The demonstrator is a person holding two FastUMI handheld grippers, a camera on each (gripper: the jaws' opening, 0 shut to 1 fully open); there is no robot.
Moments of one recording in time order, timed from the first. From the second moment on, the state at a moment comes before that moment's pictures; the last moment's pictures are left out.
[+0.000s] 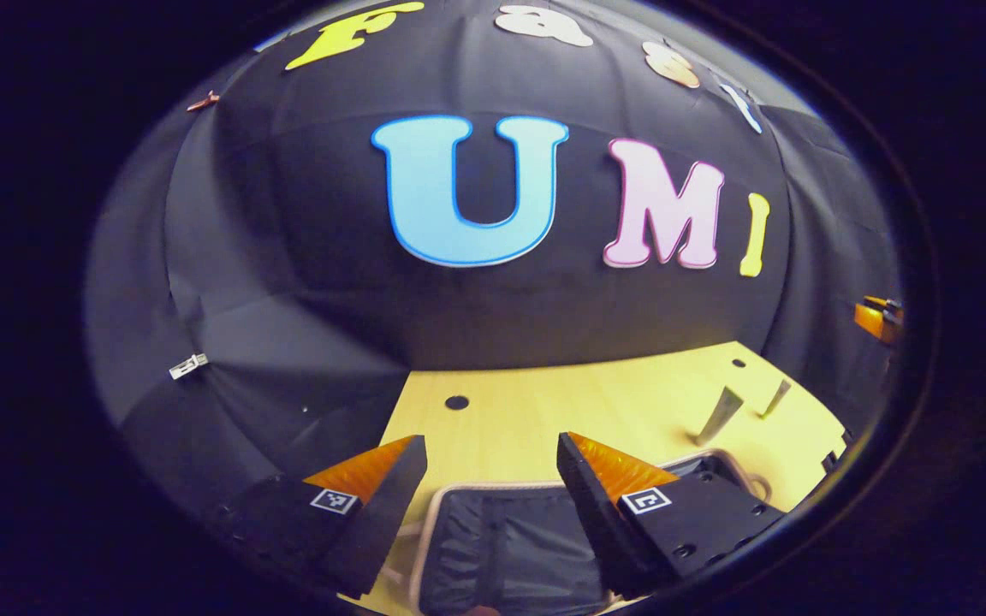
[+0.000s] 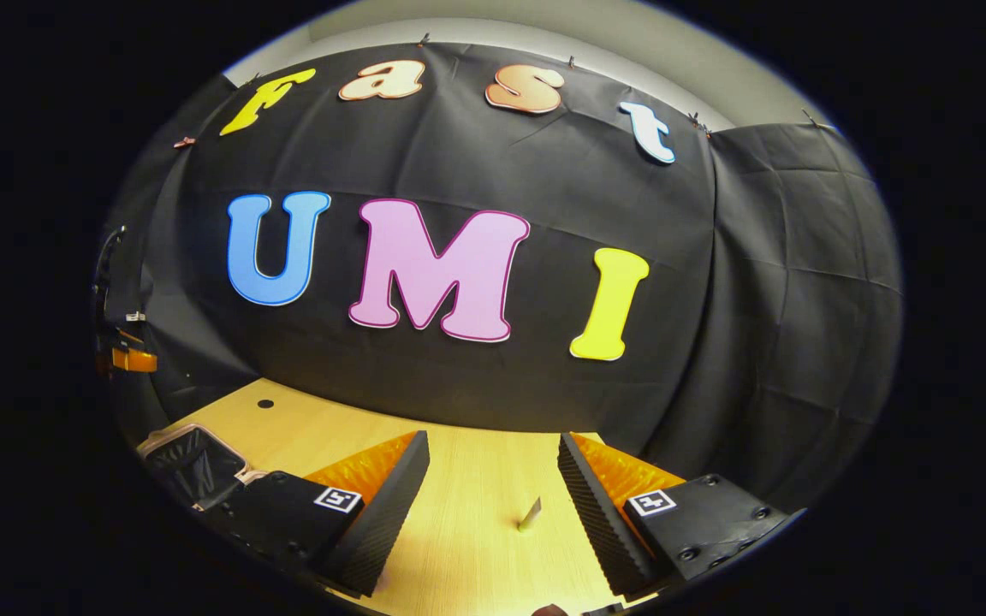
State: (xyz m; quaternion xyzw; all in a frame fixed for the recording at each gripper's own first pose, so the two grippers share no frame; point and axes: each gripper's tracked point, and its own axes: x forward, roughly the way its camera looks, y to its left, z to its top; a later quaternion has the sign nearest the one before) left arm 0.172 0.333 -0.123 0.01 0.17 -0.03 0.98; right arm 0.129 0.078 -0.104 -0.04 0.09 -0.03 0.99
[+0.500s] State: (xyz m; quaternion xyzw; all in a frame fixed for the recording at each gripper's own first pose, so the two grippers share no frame) left arm 0.178 0.064 -0.223 -0.05 0.28 -0.18 0.94; right arm 0.120 0.063 -0.125 -0.04 0.10 -0.01 0.99
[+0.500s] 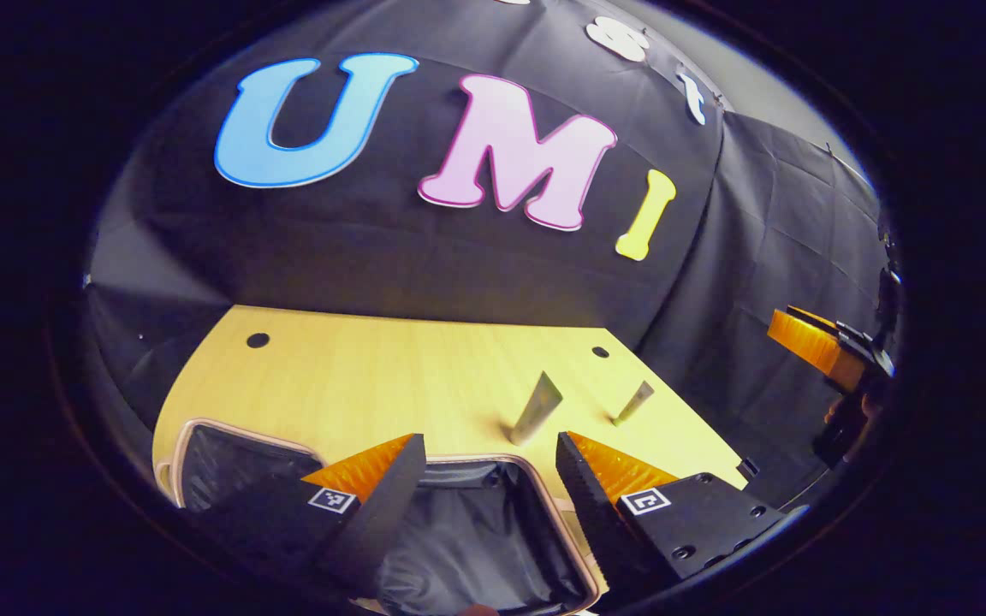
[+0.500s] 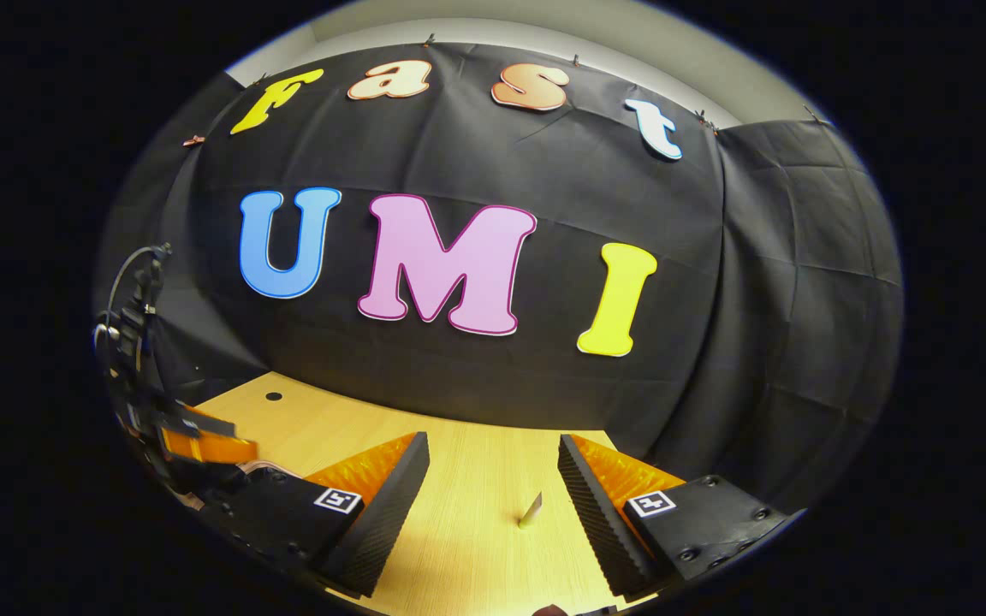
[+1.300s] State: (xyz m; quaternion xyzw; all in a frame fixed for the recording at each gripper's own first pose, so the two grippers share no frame) left arm 0.319 -0.043 -0.412 0.05 0.43 -0.12 0.89; right arm 0.138 -0.079 -0.259 -0.04 0.23 0.02 0.97
